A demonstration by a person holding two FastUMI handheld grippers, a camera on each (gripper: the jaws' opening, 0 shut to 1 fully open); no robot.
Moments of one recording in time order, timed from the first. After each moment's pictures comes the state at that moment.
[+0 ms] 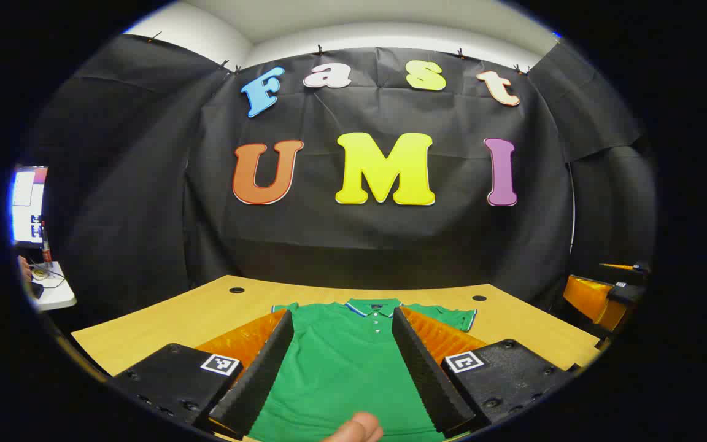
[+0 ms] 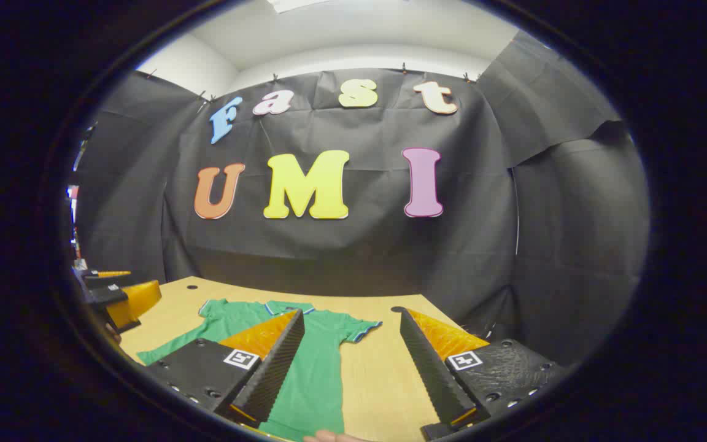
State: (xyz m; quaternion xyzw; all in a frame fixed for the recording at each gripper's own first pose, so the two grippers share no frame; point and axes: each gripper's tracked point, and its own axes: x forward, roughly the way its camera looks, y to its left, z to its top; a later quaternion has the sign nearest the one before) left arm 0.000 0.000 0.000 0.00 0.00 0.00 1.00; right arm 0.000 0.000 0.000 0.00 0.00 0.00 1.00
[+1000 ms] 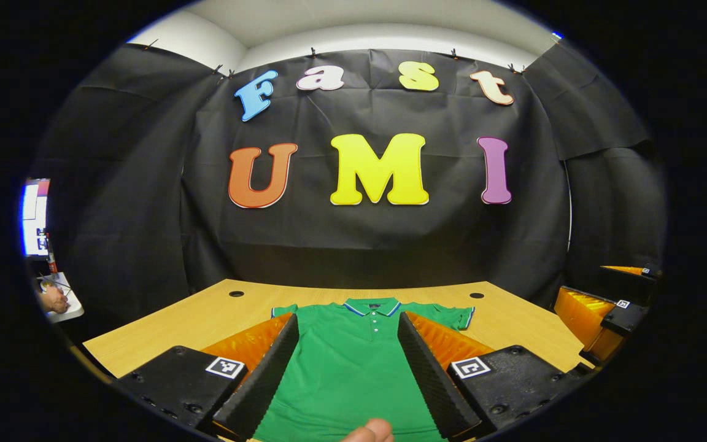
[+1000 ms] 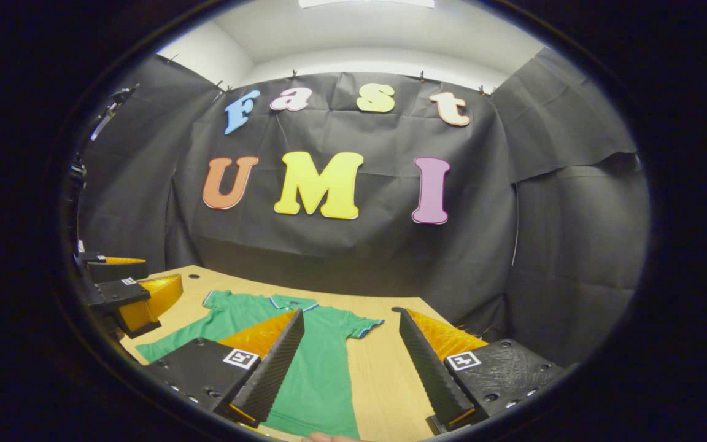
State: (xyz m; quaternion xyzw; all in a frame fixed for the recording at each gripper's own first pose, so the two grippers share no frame) left arm -0.011 -0.019 -0.010 0.02 0.02 -0.04 1.00; right arm -0.022 0.025 -0.003 -0.02 0.00 0.00 1.00
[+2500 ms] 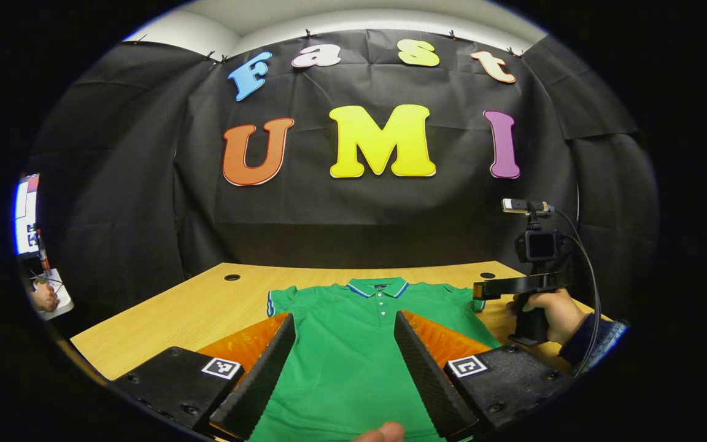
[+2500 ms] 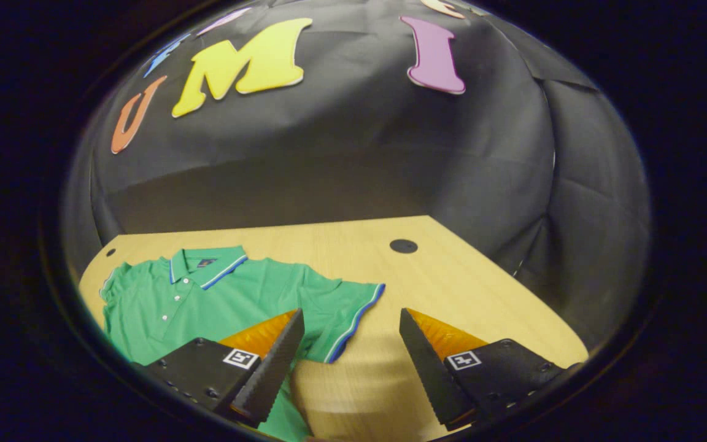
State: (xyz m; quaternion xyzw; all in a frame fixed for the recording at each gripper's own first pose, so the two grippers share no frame) left arm 0.034 -0.012 -0.059 0.03 0.06 -0.02 1.00; right arm 0.323 -0.025 -0.181 0.06 0.24 -0.07 0.97
